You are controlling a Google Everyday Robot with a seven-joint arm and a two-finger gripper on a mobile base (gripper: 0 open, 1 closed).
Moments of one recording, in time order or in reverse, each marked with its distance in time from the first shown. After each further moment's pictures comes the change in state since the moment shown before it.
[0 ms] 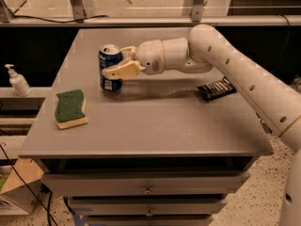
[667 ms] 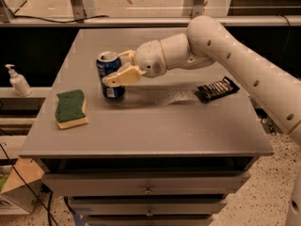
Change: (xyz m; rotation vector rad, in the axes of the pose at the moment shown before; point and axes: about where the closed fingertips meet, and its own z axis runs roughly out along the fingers) arm 0.006 0.035 -0.005 -0.077 0.130 -0.008
